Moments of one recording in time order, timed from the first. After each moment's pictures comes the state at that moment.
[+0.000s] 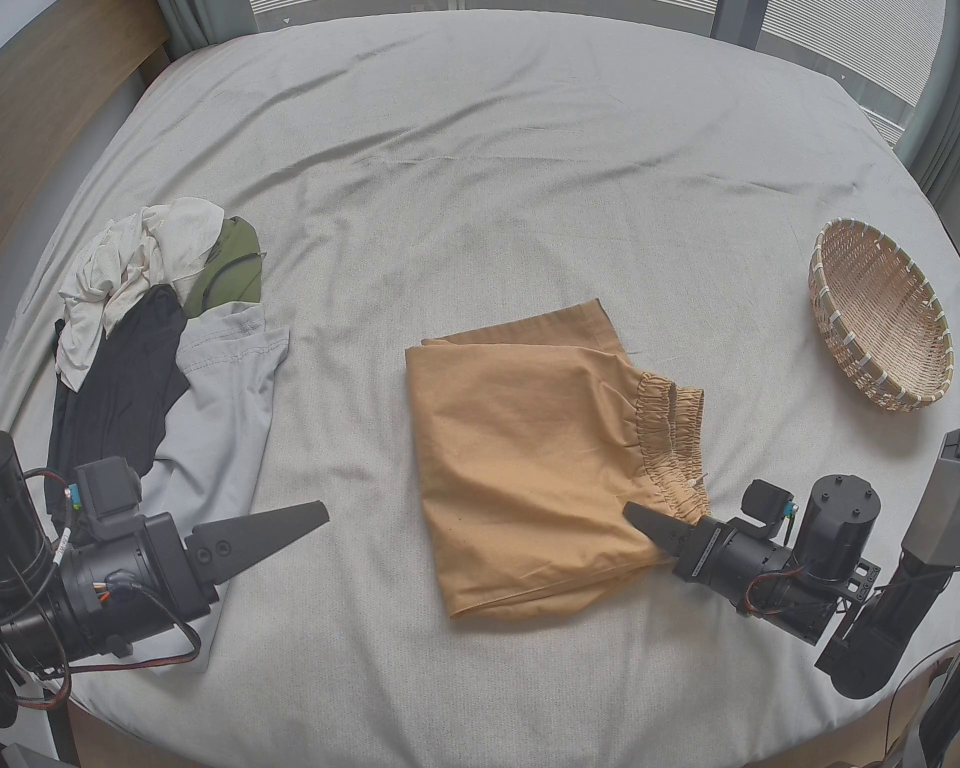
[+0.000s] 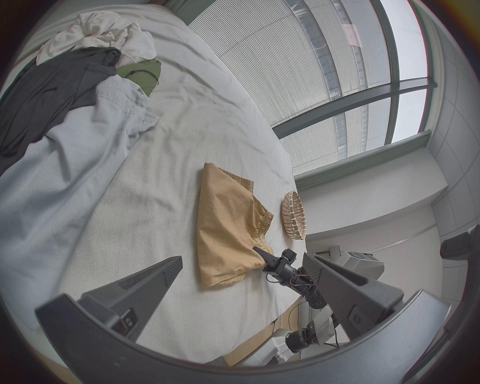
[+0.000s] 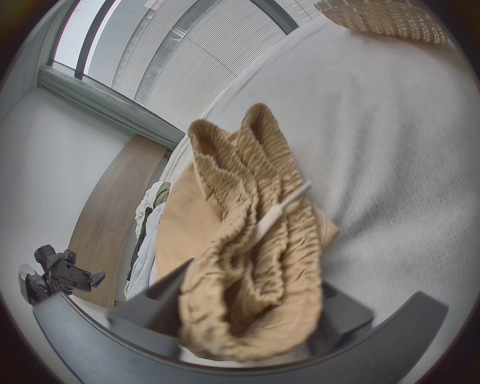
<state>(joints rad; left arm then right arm) -0.51 1.19 -0.35 -0.64 -0.27 -0.73 0.55 1.94 -0.25 -1.53 0.07 0.66</state>
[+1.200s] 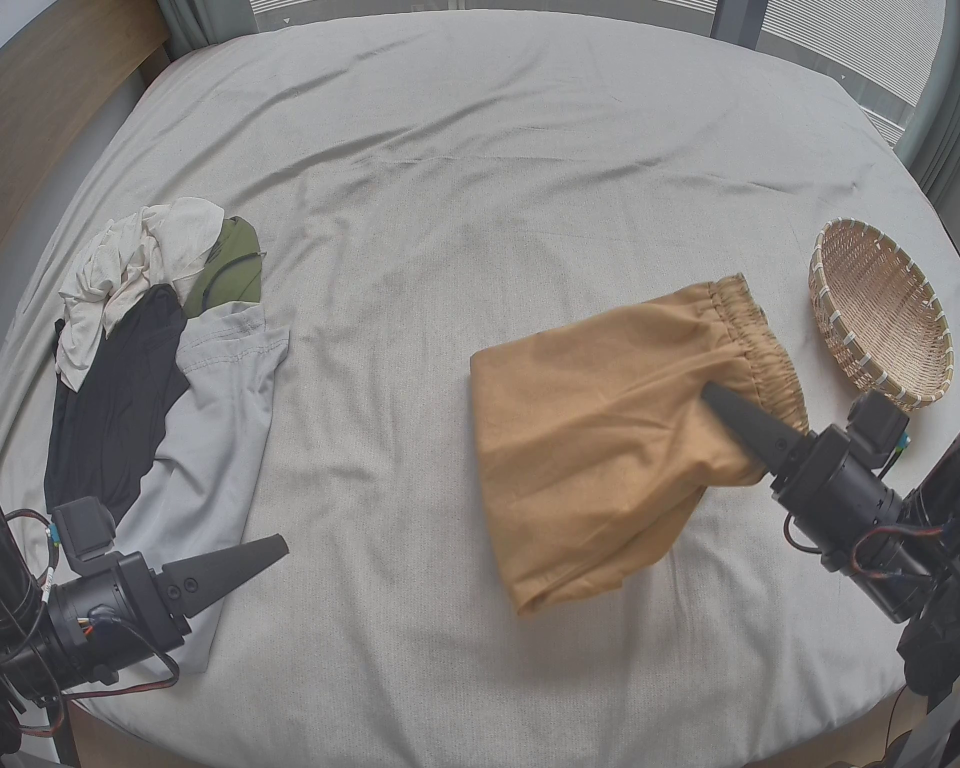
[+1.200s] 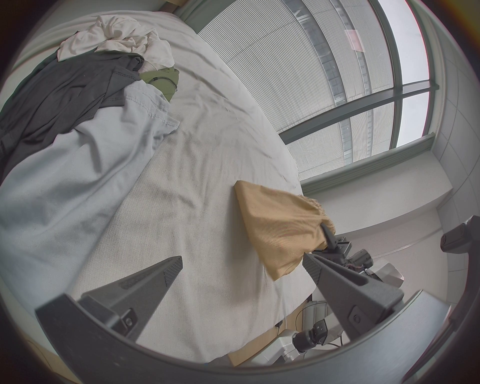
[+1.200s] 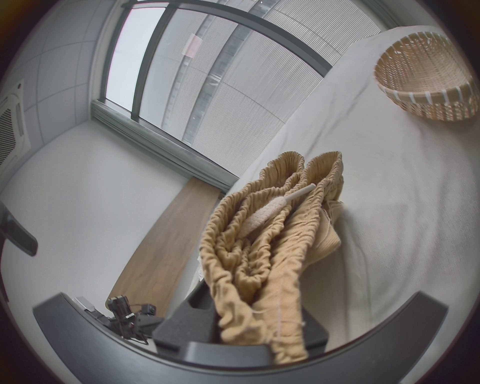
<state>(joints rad) -0.45 1.12 -0.24 -0.67 -0.27 -0.73 0.63 1.56 -0.30 -1.53 0.07 0.67</state>
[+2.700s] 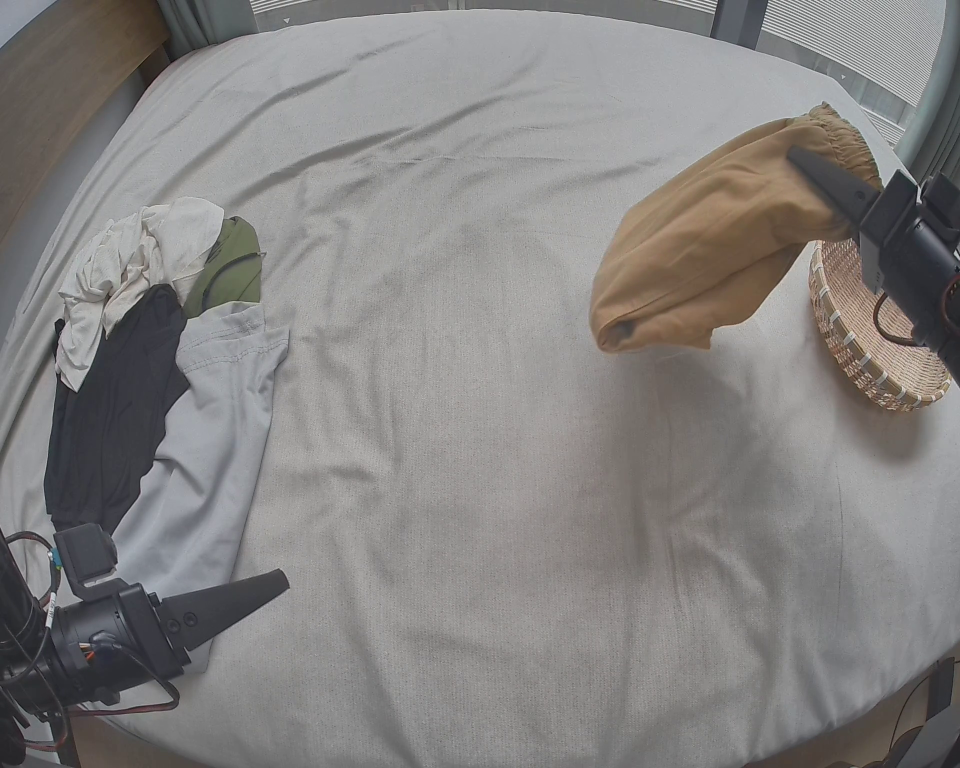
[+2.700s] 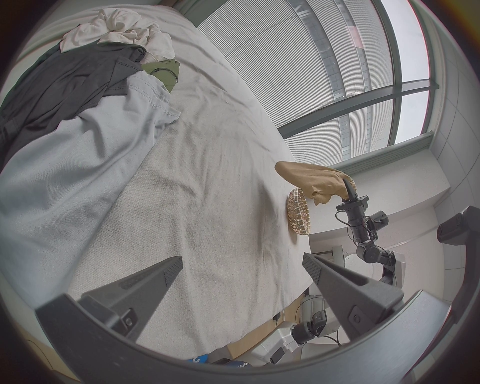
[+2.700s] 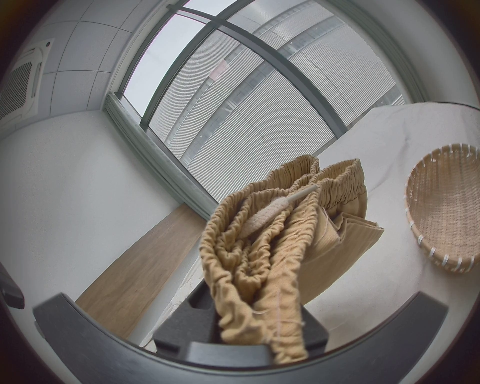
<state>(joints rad) -0.46 1.09 -0.18 -0.69 -0.30 -0.73 0.41 1.37 -0.87 -0.88 0.08 0.51</state>
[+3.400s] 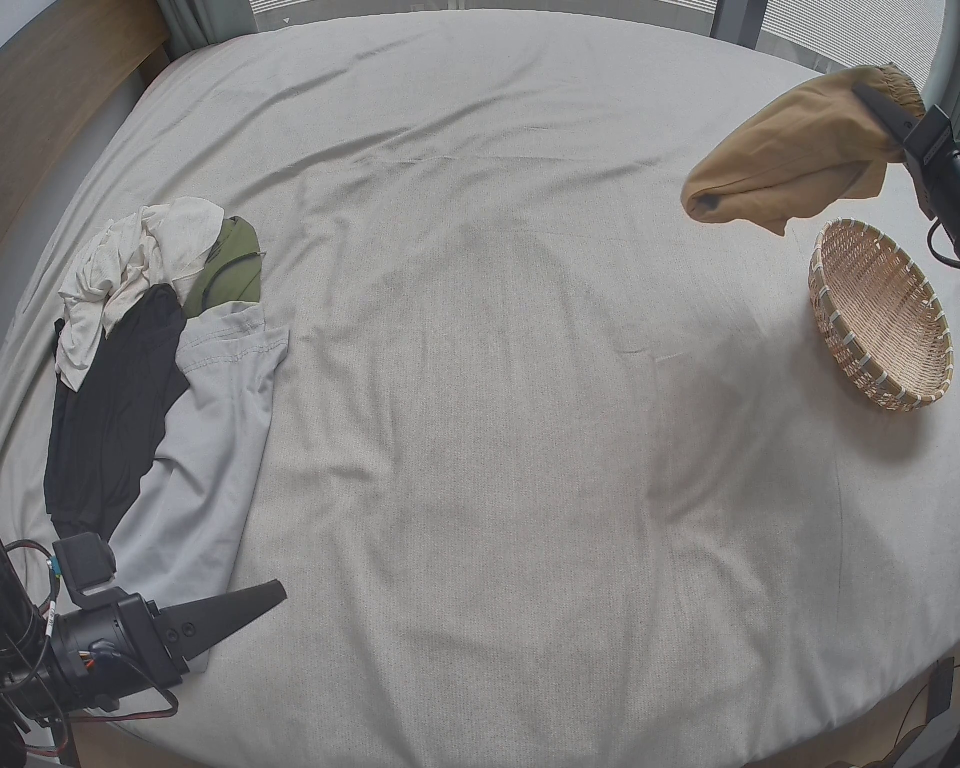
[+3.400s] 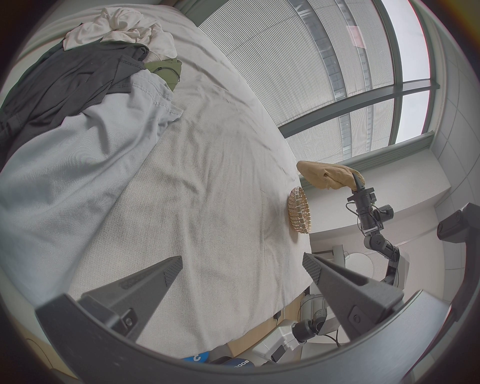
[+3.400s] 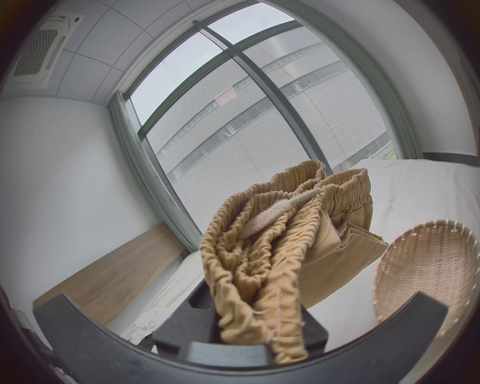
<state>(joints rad) -0.46 1.08 -0.16 -0.69 -0.30 -0.73 0.19 1.36 -1.08 -0.77 0.08 0.44</state>
